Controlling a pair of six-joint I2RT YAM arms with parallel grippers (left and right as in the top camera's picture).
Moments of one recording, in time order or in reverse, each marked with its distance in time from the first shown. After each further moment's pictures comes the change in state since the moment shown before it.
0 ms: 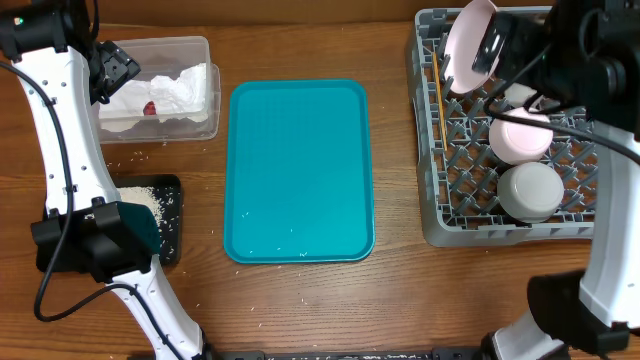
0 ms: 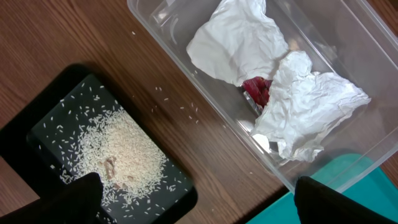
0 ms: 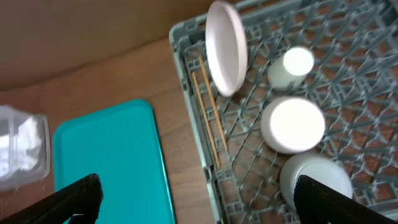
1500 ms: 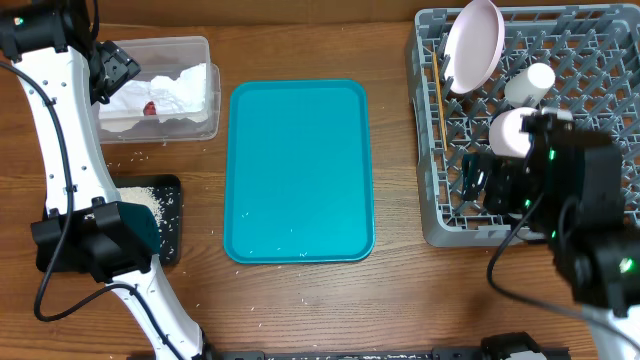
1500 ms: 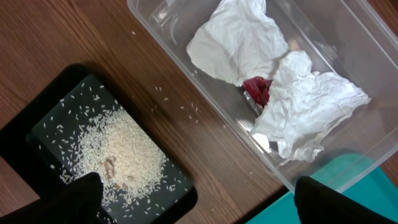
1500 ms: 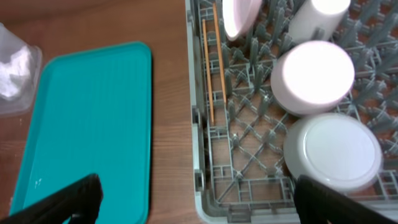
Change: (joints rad) left arm 0.000 0.000 0.000 0.000 0.000 0.000; right arm 0.001 -0.809 -1.304 0.648 -0.098 -0.150
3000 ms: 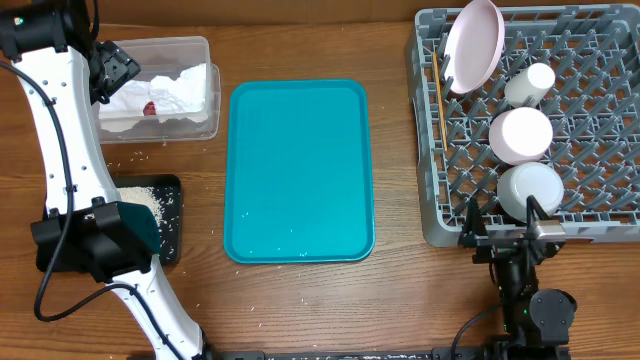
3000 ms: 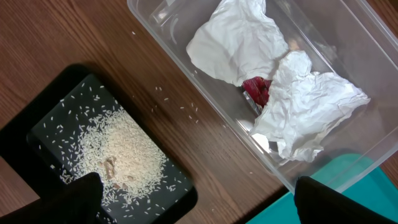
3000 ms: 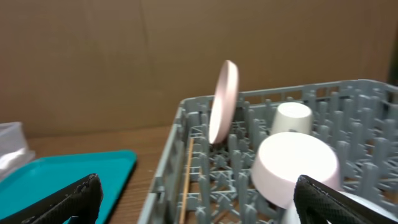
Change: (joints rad) left arm 0.000 0.000 0.000 0.000 0.000 0.000; right arm -0.161 -0.962 -1.191 1.032 -0.029 -0.137
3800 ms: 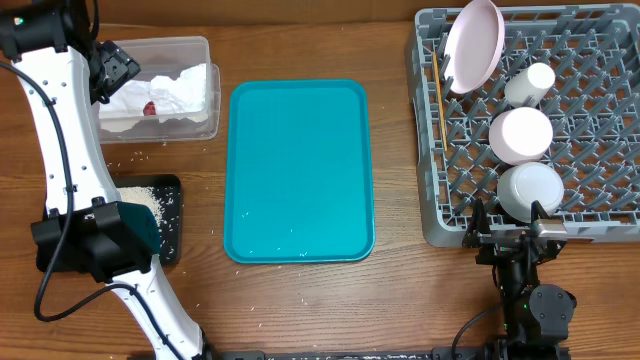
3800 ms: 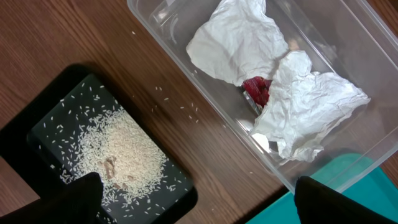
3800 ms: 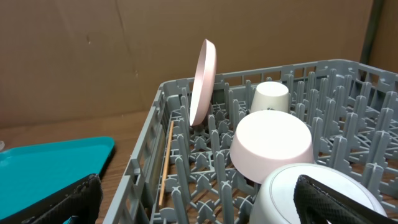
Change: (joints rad) left arm 0.000 0.000 0.000 0.000 0.000 0.000; right arm -0.030 -0.001 0.000 -0.076 0.018 -0.006
